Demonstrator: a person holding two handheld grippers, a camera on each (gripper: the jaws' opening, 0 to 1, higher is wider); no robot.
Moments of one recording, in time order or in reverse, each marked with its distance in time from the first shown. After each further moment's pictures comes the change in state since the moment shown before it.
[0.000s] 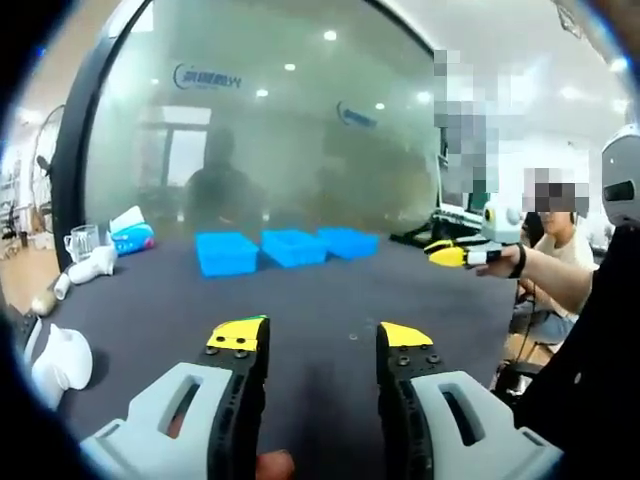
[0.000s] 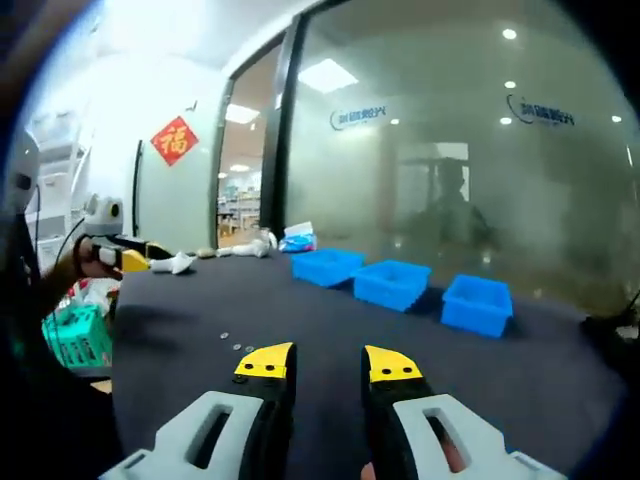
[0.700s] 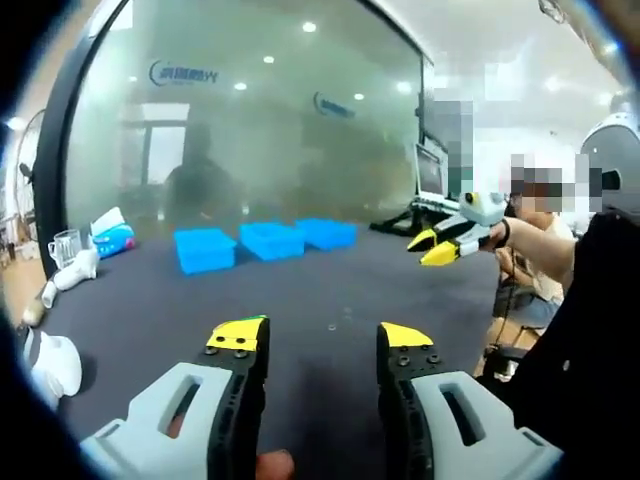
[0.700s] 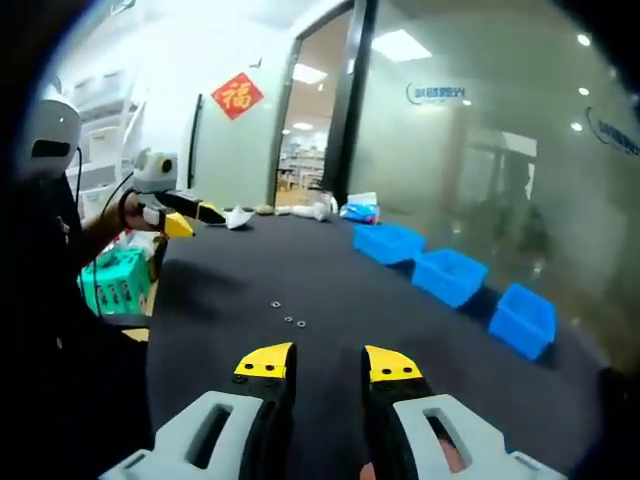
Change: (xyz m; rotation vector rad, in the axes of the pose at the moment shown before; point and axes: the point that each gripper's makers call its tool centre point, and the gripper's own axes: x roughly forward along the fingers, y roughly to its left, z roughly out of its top) left arm -0.004 -0.019 -0.008 0.029 0.043 -0.085; right arm 0.005 0.043 0.000 -0.161 0.149 0.248
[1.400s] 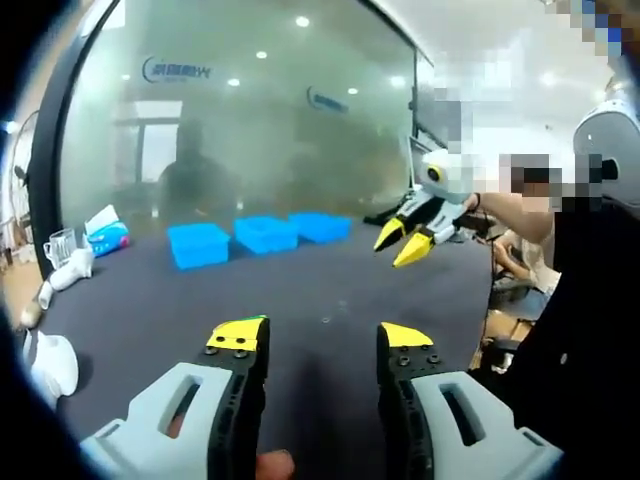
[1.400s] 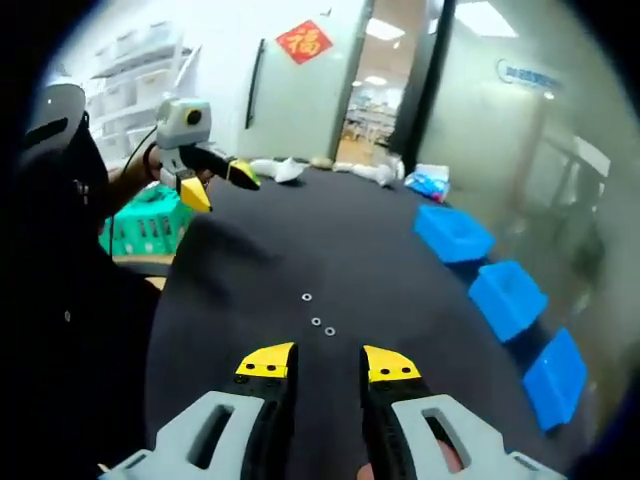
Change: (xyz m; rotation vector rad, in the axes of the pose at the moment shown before) left arm 0.002 -0.006 -0.006 0.010 0.020 -0.022; right arm 0.056 0.023 0.008 -0.216 0.240 0.264
